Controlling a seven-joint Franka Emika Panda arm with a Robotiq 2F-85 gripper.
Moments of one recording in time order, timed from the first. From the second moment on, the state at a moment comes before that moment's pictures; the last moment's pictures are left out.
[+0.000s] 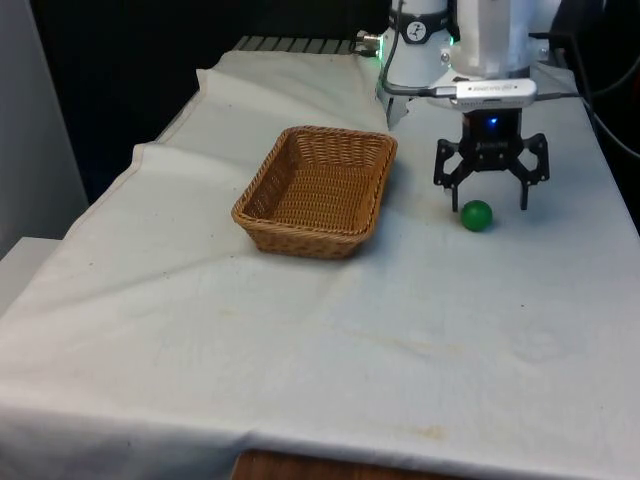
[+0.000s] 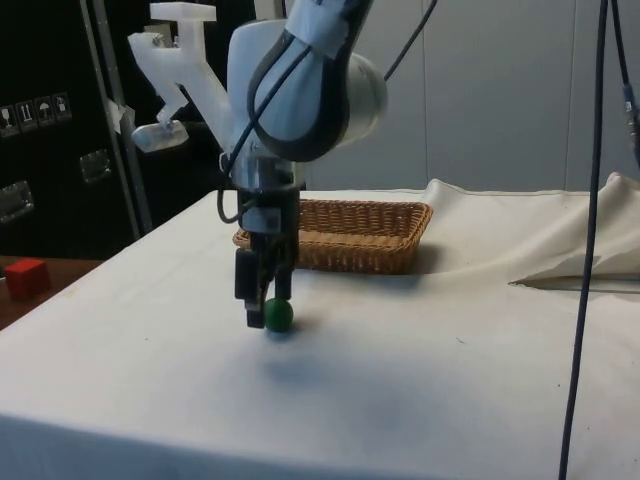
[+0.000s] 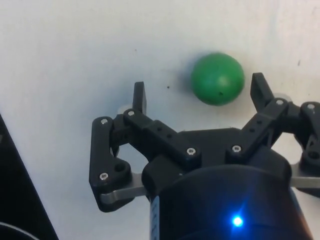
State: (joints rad) arm 0.45 0.43 -0.20 -2.27 0.43 2.78 -0.16
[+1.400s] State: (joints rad) arm 0.45 0.47 -0.18 -2.24 0.43 2.81 -0.15
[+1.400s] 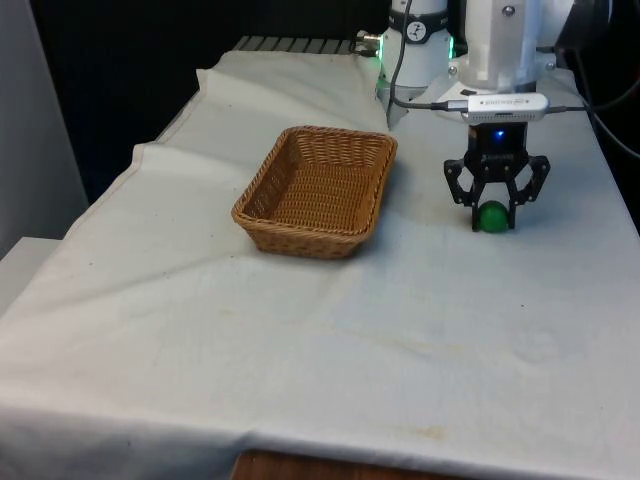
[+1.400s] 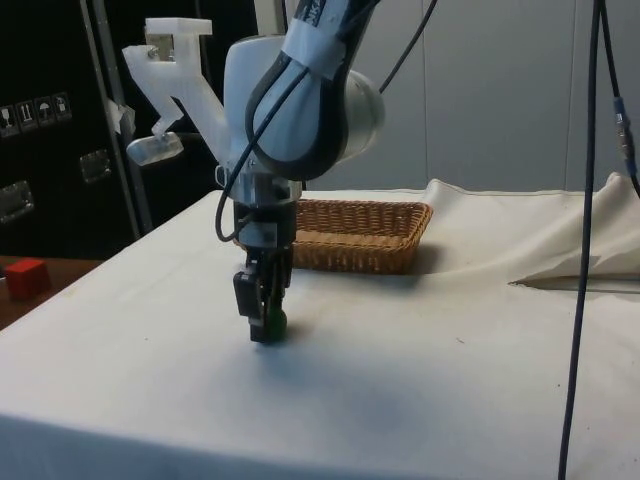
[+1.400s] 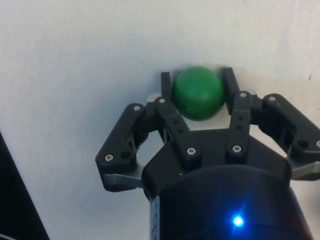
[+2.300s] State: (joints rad) arm 0.45 0.28 -0.20 -2.30 0.40 2.71 -0.15
